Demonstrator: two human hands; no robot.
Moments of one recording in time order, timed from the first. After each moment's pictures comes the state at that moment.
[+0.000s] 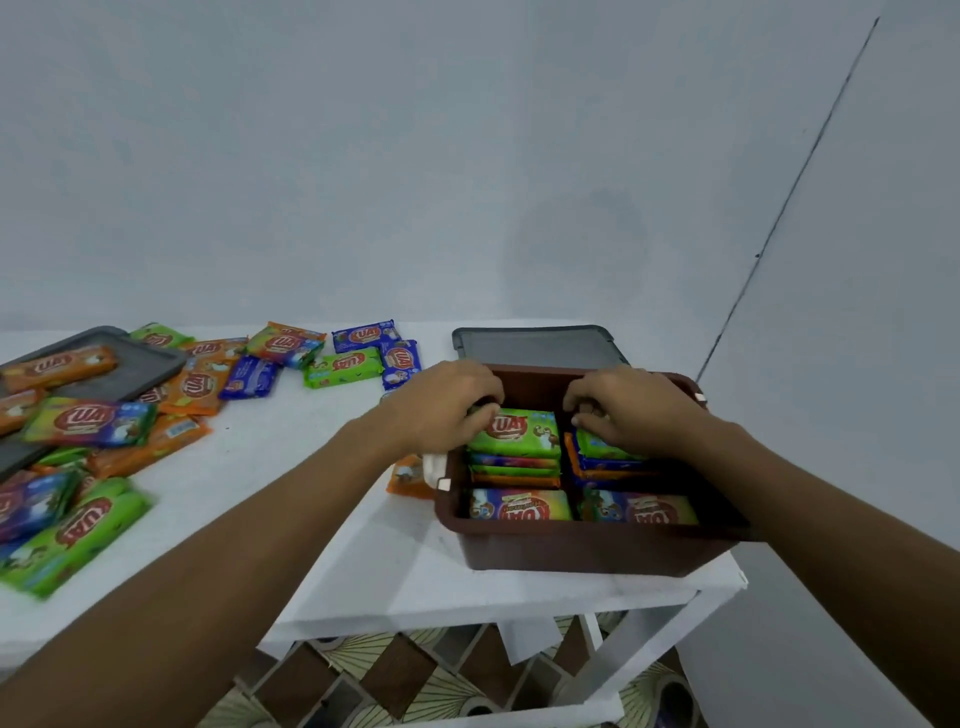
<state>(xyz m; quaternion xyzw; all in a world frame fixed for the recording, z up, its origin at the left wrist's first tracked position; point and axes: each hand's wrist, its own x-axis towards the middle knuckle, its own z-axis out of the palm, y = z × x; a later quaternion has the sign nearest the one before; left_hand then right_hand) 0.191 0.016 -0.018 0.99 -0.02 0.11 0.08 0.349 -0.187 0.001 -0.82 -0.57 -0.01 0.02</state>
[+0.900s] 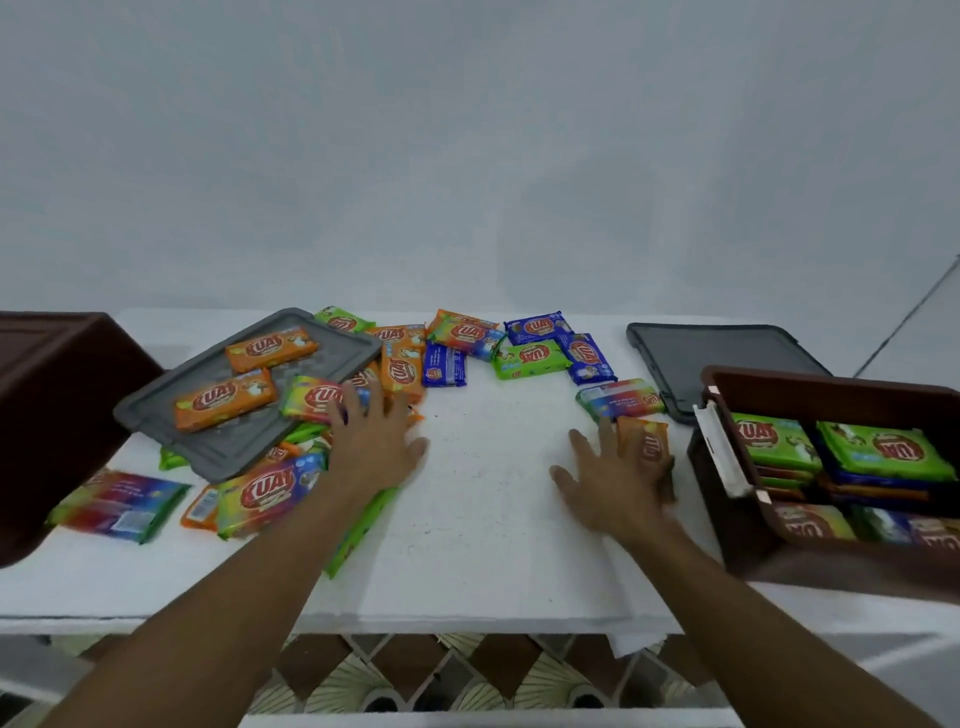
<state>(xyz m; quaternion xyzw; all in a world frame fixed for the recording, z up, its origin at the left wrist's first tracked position) -0.036 0.250 -0.112 0.92 0.38 -0.02 -0.01 0.134 0.023 -0.108 -0.92 -0.36 0.12 -0.01</state>
